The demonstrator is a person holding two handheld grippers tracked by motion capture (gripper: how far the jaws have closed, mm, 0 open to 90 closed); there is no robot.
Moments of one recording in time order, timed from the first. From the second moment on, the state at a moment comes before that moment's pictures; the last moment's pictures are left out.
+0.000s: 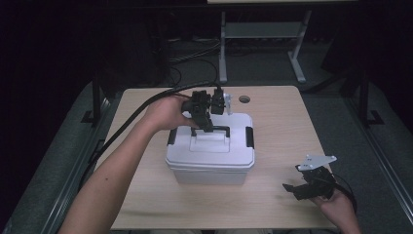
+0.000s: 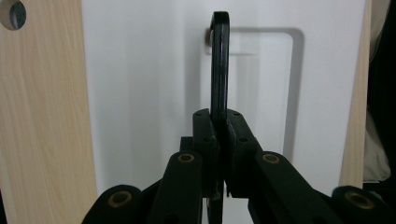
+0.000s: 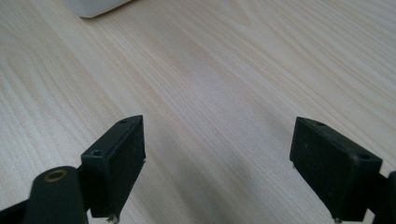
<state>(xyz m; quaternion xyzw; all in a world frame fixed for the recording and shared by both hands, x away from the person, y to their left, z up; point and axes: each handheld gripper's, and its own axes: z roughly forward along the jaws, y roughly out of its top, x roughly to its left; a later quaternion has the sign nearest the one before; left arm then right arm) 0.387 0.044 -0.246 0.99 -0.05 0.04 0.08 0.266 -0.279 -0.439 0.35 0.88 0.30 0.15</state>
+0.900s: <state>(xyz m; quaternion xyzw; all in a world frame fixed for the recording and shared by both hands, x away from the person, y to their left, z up) 0.388 0.042 -0.254 1.00 -0.05 0.03 0.07 0.266 -0.279 -0.439 0.34 0.88 0.30 0.15</state>
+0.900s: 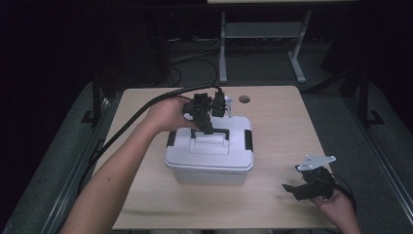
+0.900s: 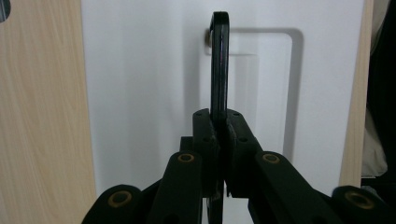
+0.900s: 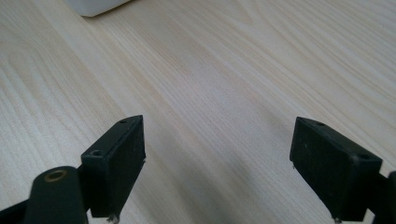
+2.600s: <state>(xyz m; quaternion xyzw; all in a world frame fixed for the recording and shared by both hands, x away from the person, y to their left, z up) 0.387 0.040 -0.260 1.00 -0.05 0.04 0.06 0.266 -0.278 -0.440 0.34 0.88 0.29 0.15</state>
